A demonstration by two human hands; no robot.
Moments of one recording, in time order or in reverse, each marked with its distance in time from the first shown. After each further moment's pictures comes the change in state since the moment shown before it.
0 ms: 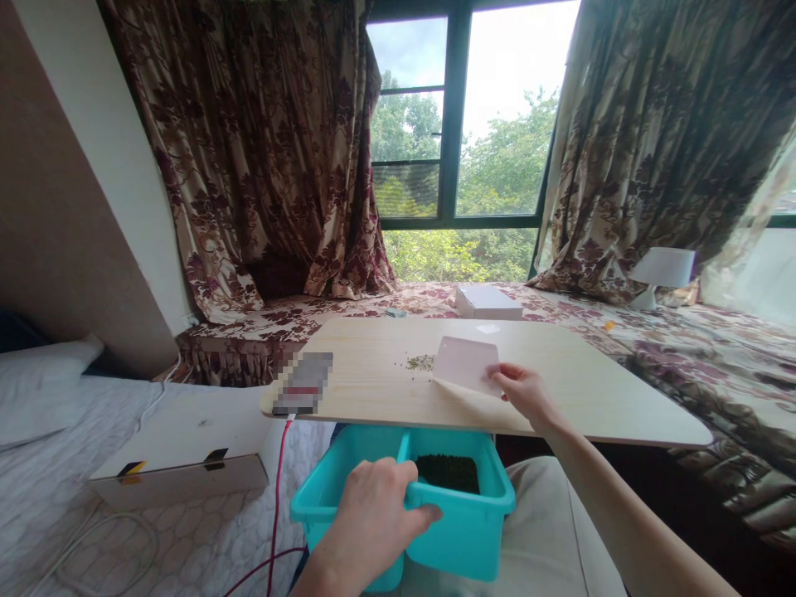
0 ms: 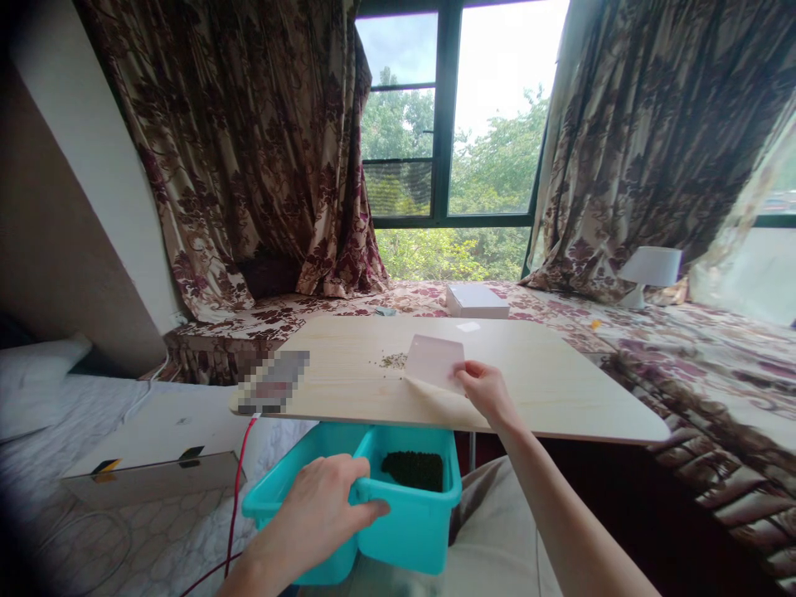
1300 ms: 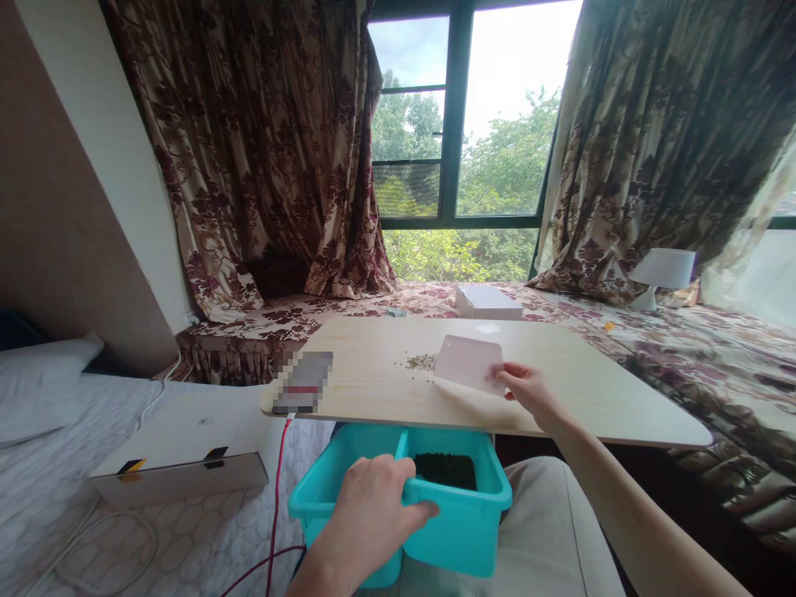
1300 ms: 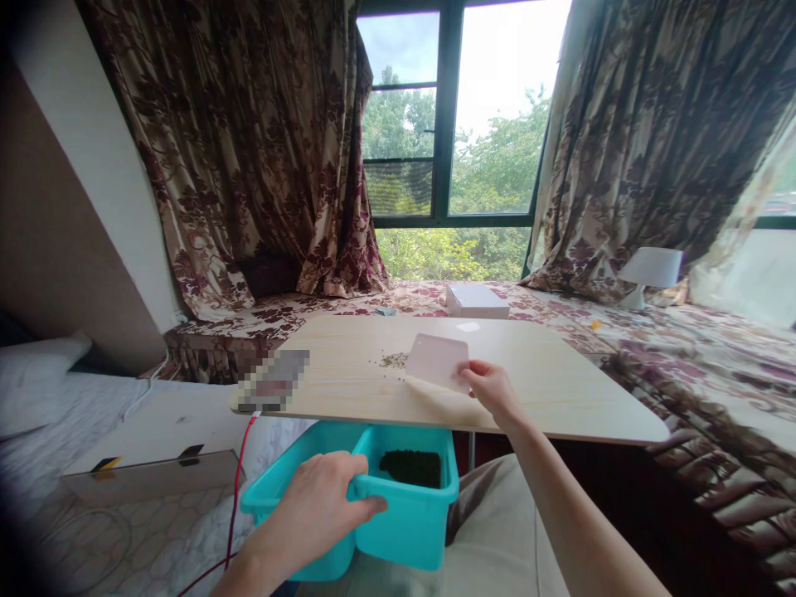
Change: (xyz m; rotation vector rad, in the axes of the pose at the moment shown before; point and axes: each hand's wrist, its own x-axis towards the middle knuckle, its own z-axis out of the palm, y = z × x) left_hand 0.003 -0.002 -0.001 0.023 0.032 0.011; right_hand 0.008 0.006 -0.009 -0.002 -0.030 0.056
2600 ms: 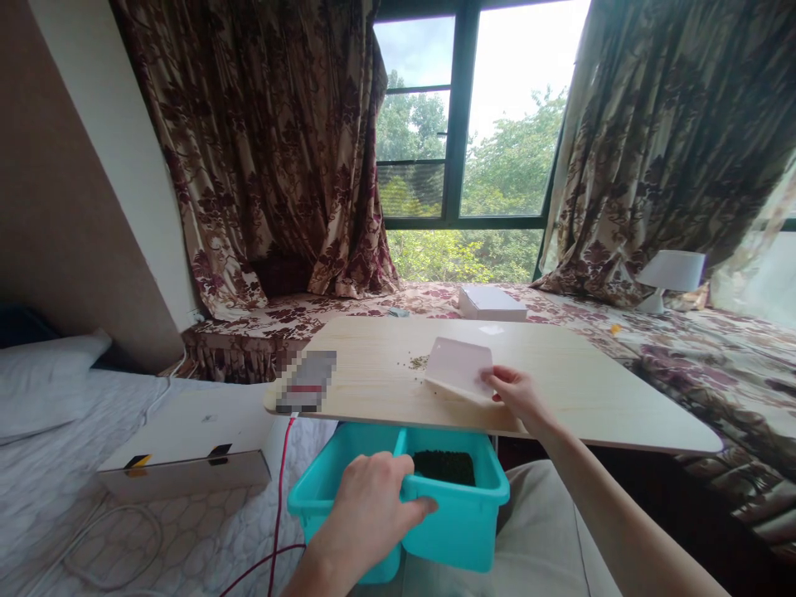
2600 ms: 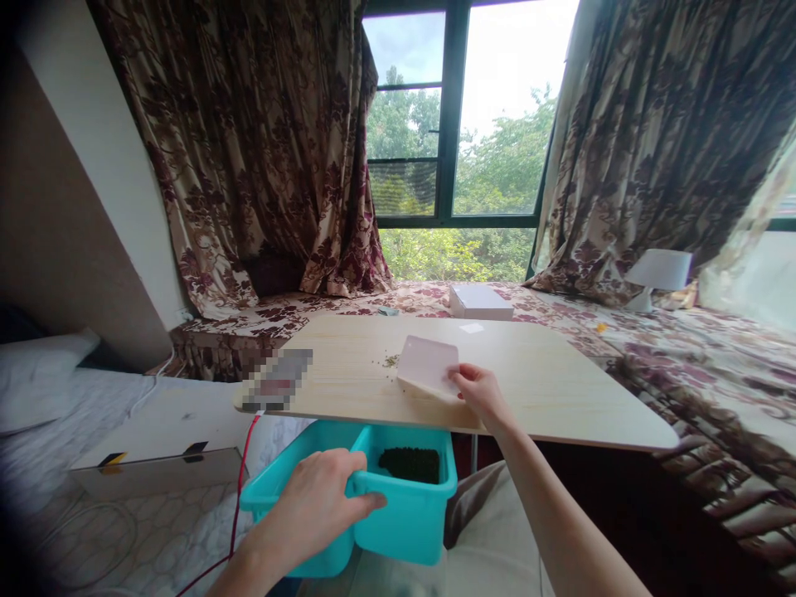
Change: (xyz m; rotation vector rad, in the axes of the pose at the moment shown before) left_hand -0.001 0.000 -0.006 0.030 -0.013 -0.017; right_hand -0.001 0.007 0.019 0.058 -0.071 -0.074
